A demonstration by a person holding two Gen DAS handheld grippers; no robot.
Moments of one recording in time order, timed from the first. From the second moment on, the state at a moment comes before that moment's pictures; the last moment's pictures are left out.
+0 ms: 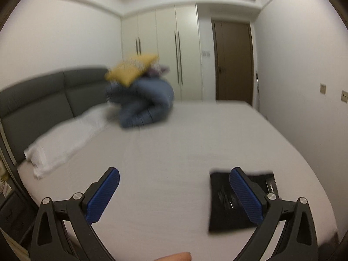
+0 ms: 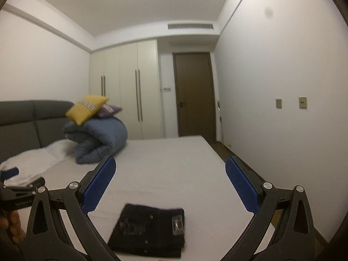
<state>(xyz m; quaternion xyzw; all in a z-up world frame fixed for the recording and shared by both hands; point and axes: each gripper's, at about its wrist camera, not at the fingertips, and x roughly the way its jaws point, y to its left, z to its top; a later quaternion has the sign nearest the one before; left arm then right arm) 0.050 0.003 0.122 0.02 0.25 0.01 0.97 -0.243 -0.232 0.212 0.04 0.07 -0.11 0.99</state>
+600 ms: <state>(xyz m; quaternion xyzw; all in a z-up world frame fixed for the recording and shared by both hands) 0.060 -0.023 0.006 -0.01 0.43 -0.04 0.90 -0.203 -0.224 0.094 0.13 0.29 -0.12 0.94</state>
